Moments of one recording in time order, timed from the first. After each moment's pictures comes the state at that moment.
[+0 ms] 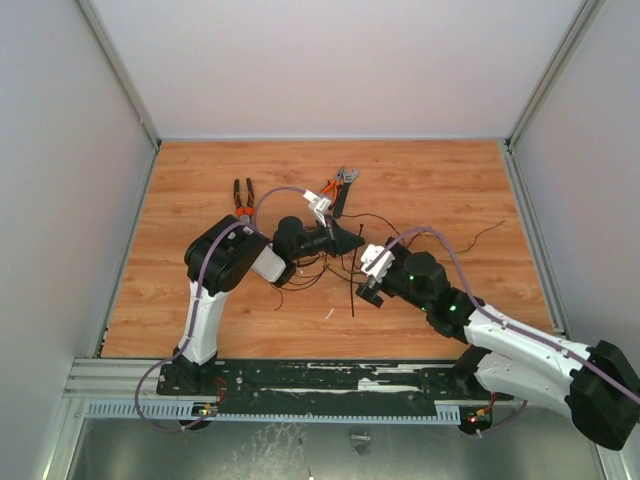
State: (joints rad) left arm -0.62 2.13 0.84 1.30 0.54 -0.68; right arm 0.77 0.92 0.41 0.16 -0.01 -0.40
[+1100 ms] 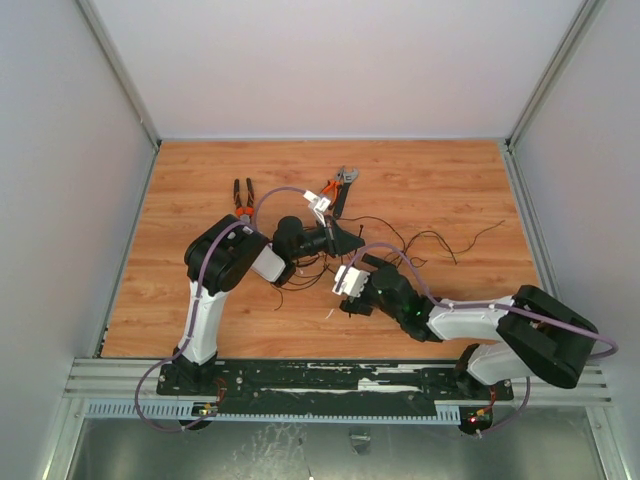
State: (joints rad) left arm -0.61 2.14 0.84 1.30 0.56 -0.72; right arm 0.92 1.35 0.35 0.49 0.19 -0.54
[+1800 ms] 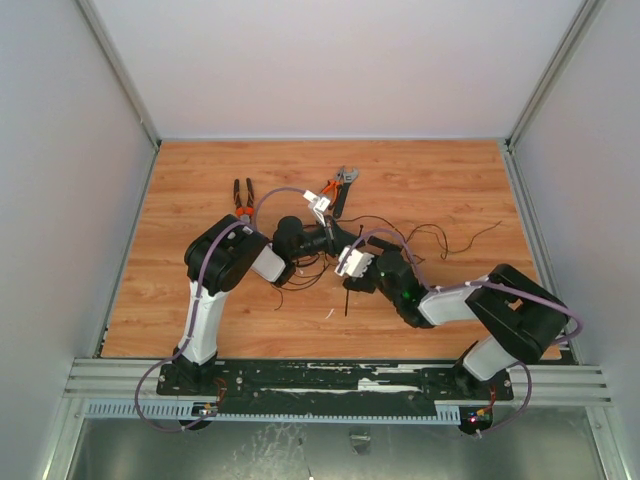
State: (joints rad) left arm -0.61 2.14 0.84 1.30 0.56 -0.74; right arm 0.78 1.54 0.38 0.76 0.22 -0.67
